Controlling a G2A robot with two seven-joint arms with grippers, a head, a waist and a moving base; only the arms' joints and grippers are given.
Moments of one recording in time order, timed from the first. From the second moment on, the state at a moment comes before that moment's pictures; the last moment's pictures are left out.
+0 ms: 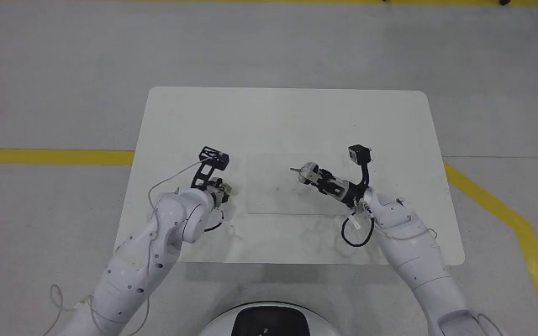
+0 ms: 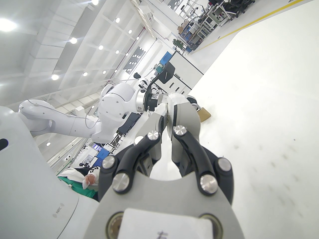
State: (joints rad) left arm 1.15 -1.17 -1.02 -1.75 1.20 0.20 -1.04; right arm -1.06 -1.16 1.12 -1.08 0.21 -1.01 0.73
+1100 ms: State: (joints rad) left arm 1.29 -1.14 -1.34 -1.63 0.34 -0.36 -0.88; right arm -1.06 -1.17 1.11 -1.10 0.20 -0.97 0.70
